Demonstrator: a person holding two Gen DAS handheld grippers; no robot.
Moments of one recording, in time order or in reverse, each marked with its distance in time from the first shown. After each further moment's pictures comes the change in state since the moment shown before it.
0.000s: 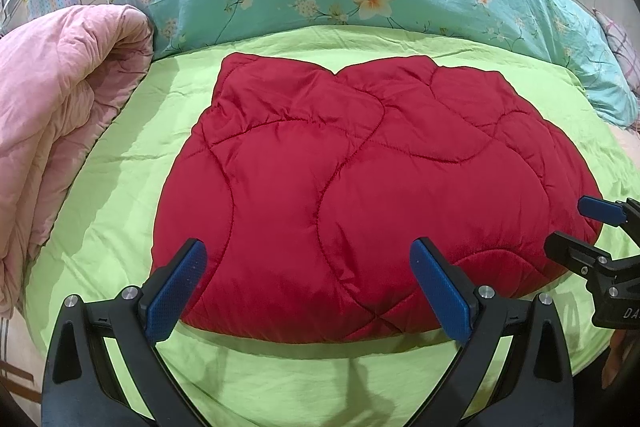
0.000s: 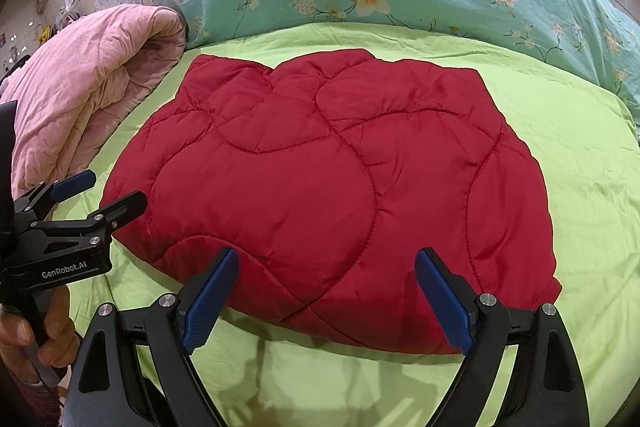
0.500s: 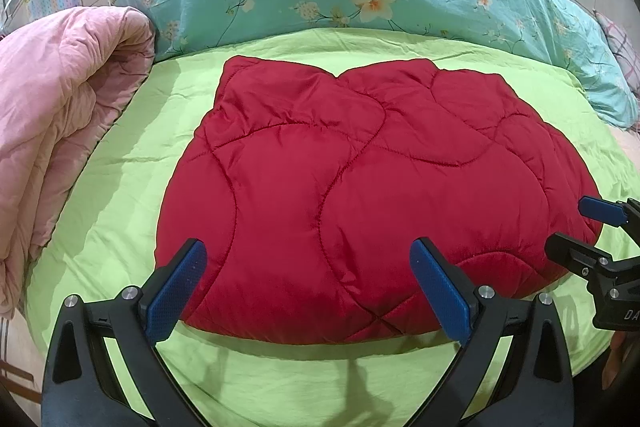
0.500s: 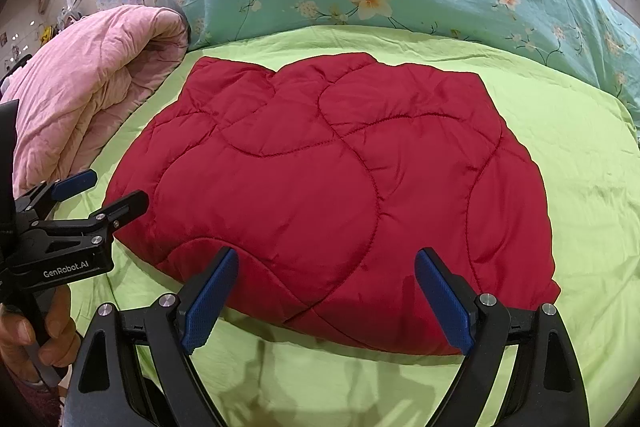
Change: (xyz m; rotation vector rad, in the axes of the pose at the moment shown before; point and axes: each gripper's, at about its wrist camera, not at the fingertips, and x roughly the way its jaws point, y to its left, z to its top) left arm -0.002 -0.001 0.002 -0.002 -0.003 0.003; right arm -0.002 0.001 0.001 -0.001 -0.005 0.001
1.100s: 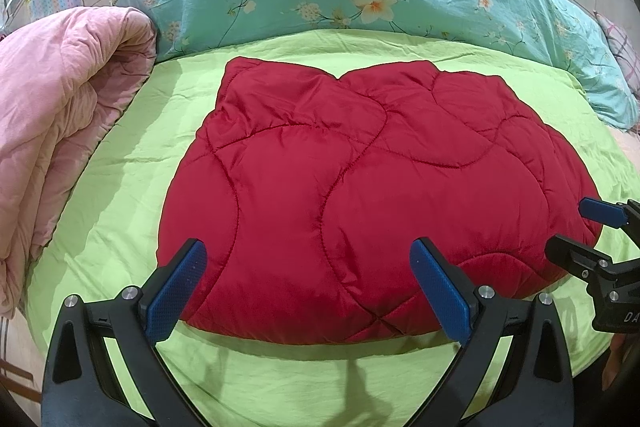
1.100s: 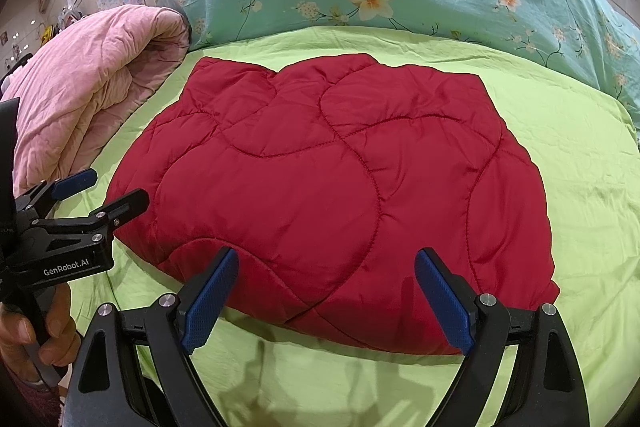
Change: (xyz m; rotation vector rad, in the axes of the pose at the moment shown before) left arm -0.002 0.000 0.002 -0.004 -0.004 0.003; right arm -0.001 0.001 0.000 -0.003 -0.001 0.000
